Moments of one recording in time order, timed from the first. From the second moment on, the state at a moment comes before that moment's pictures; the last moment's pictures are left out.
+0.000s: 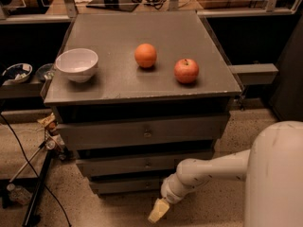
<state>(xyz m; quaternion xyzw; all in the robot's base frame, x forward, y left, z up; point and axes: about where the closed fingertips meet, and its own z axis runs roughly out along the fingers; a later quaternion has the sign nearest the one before) 0.447 -0.022 0.371 -0.52 0.82 0.22 0.13</state>
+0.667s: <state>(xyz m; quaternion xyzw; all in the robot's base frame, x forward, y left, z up) 0.449 -0.012 0.343 -0.53 0.81 0.24 0.12</state>
